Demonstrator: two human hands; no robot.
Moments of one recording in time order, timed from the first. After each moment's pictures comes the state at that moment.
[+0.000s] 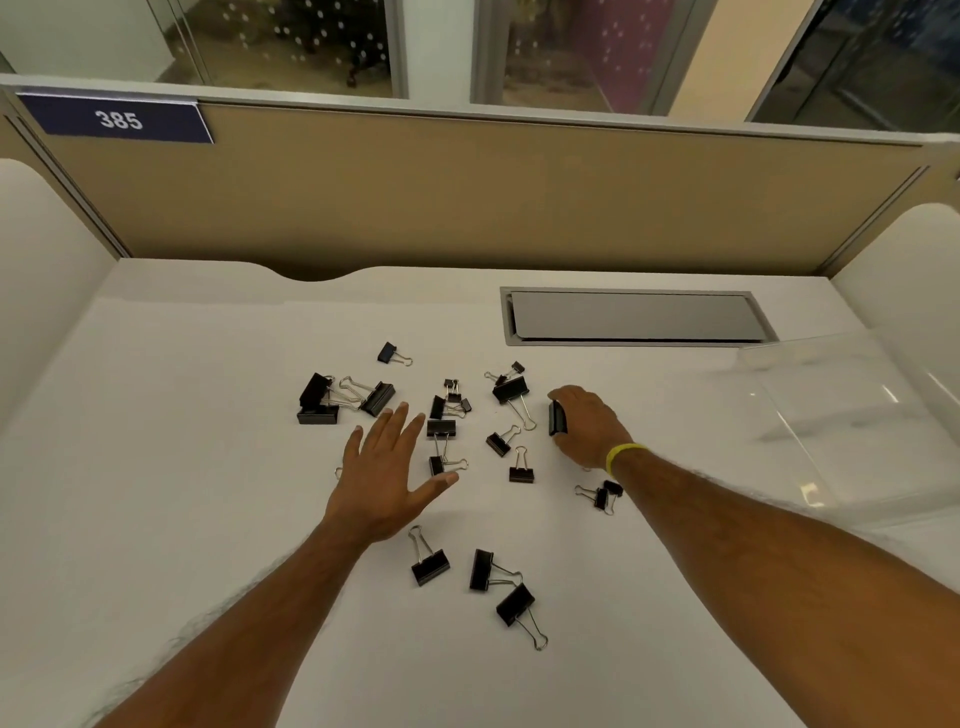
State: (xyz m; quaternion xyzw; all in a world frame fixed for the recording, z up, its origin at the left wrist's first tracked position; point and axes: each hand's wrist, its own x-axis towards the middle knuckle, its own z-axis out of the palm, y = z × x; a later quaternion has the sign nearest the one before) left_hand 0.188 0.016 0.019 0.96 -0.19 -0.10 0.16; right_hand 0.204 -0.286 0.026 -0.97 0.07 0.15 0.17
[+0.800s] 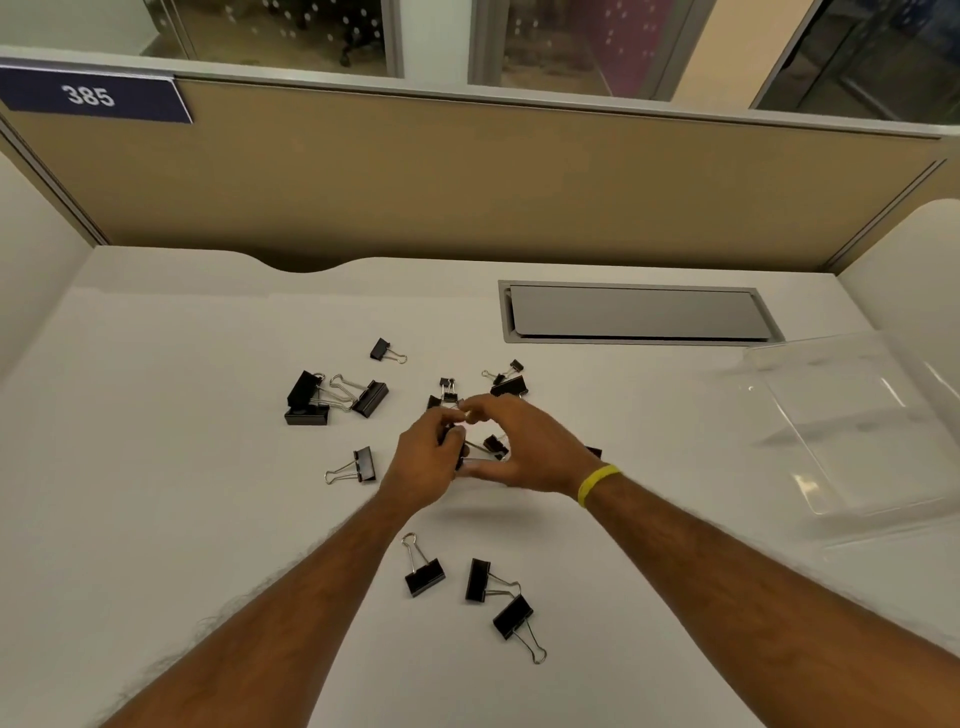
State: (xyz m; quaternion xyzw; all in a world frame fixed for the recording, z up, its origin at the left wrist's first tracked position) left_hand 0.207 -0.048 0.033 0.80 0.01 -0.18 0.57; right_hand 0.194 -0.218 0.054 -0.93 -0.16 0.08 0.31
